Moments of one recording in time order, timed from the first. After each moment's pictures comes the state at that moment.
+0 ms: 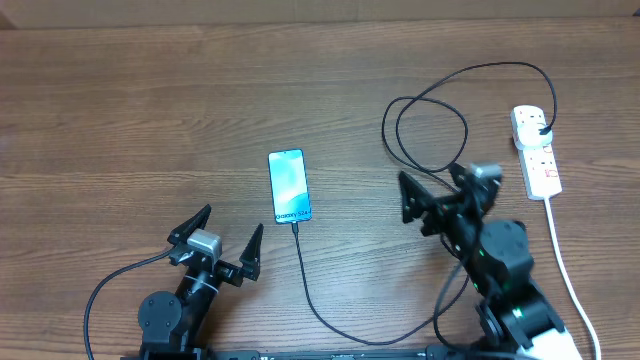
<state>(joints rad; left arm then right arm) -0.05 0.01 0.01 -0.05 0.34 -0.08 0.37 0.66 0.33 0.14 0.06 0.34</state>
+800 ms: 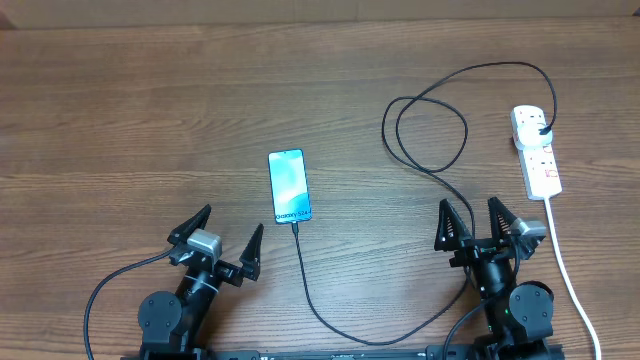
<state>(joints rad) -0.05 0.01 0.01 -0.05 0.34 -0.08 0.20 0.01 0.02 -0.02 0.04 0.38</state>
